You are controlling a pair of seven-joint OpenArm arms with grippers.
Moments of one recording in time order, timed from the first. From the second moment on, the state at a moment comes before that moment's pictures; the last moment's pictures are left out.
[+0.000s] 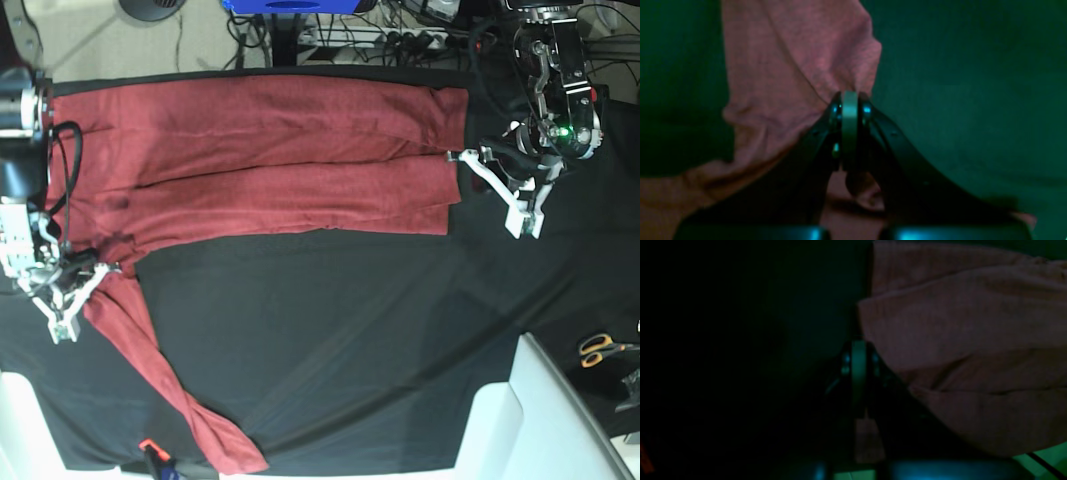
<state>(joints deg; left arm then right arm) 14.4 -11.9 -17.4 93.9 -18.0 -16.6 54.3 22.3 19.1 -0.4 38.4 -0.7 16.9 -17.5</state>
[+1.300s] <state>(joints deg) 13.4 -13.8 -17.3 92.4 -18.1 -16.7 54.1 -17.6 11.1 7.6 94.4 0.0 17.1 -46.3</state>
